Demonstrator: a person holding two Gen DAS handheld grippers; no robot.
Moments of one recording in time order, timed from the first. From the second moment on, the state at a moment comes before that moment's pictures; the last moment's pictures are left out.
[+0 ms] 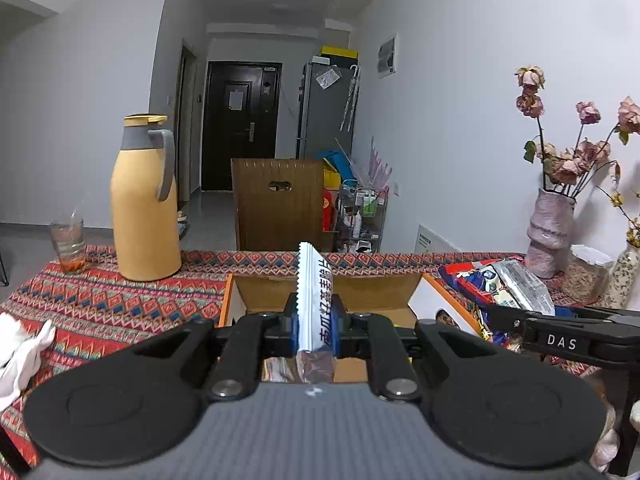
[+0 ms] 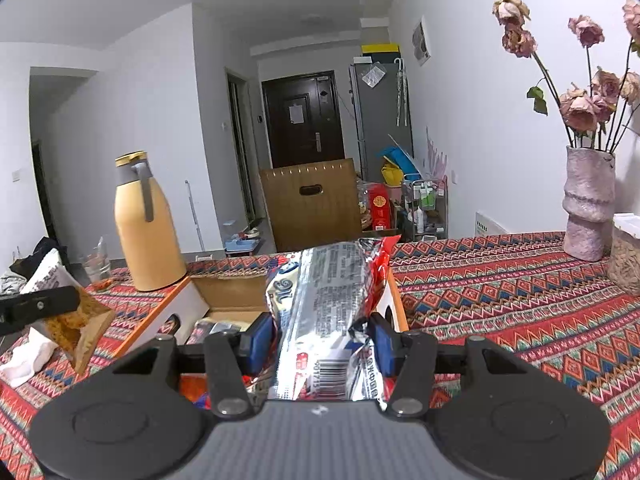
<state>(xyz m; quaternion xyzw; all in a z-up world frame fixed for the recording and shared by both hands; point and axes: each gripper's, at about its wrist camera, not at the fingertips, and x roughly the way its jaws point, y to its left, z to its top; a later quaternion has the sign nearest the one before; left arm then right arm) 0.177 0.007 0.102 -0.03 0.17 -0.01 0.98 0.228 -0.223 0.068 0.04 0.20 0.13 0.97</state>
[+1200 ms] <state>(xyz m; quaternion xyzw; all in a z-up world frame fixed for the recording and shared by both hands) 0.296 0.025 0.023 -0.06 0.24 0.02 0.97 0.355 -0.187 -0.007 0.01 0.28 0.13 0.95</state>
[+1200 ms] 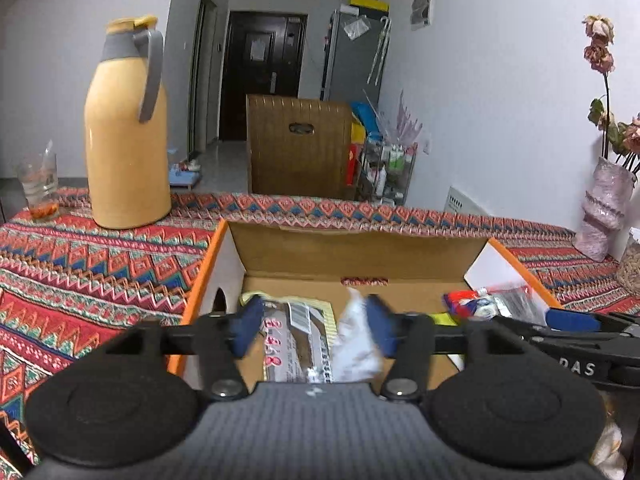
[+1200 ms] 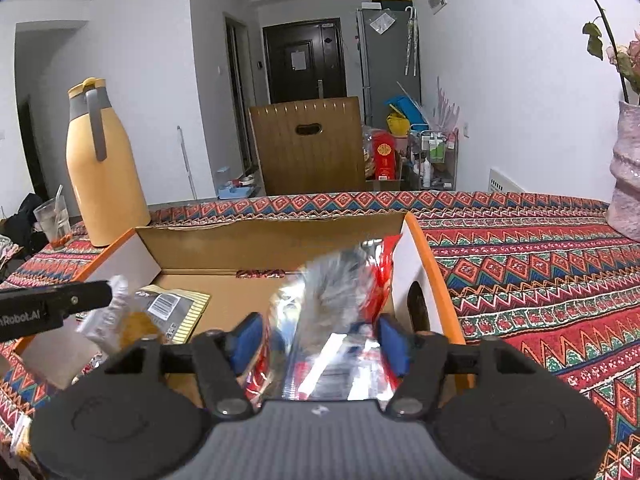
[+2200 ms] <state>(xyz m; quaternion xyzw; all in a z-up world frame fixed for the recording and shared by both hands) 0.232 0.022 0.081 -0.05 0.17 0.05 0.98 0.288 -0.207 0.052 0.01 0.20 0.11 0.97</state>
